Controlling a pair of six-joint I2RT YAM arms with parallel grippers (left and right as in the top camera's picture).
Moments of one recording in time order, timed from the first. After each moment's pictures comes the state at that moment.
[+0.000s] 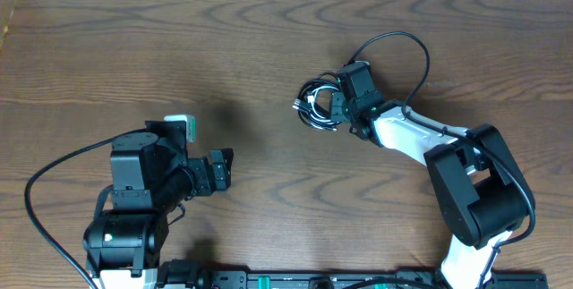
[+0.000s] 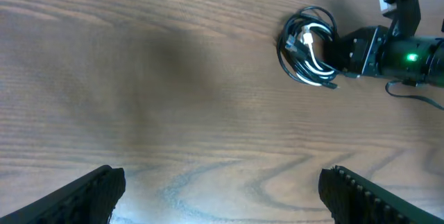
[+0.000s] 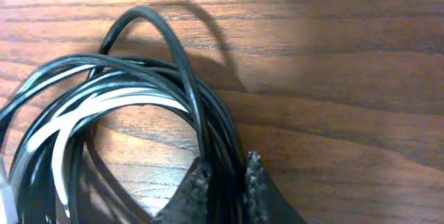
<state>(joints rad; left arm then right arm) -0.01 0.76 0.82 -0.89 0.29 -0.15 0.47 1.95 1.05 -0.06 0.09 0.49</state>
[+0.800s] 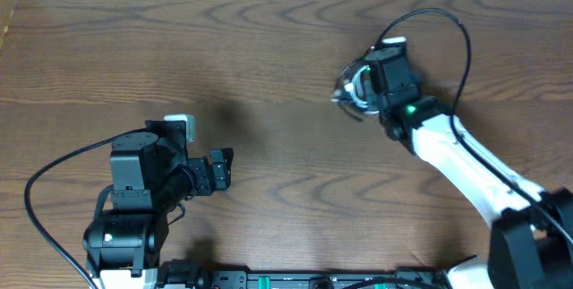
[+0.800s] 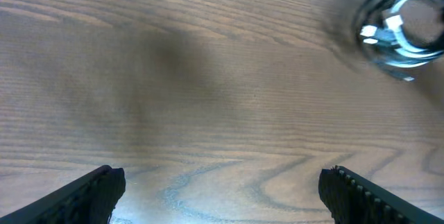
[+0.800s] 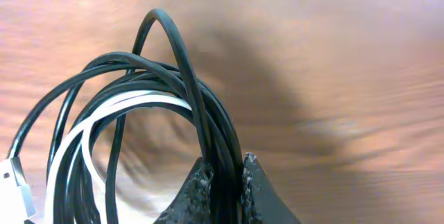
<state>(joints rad) -0.01 0.76 0.82 -0.89 0.29 -0.15 0.42 1.61 1.05 -0.28 0.45 0.16</state>
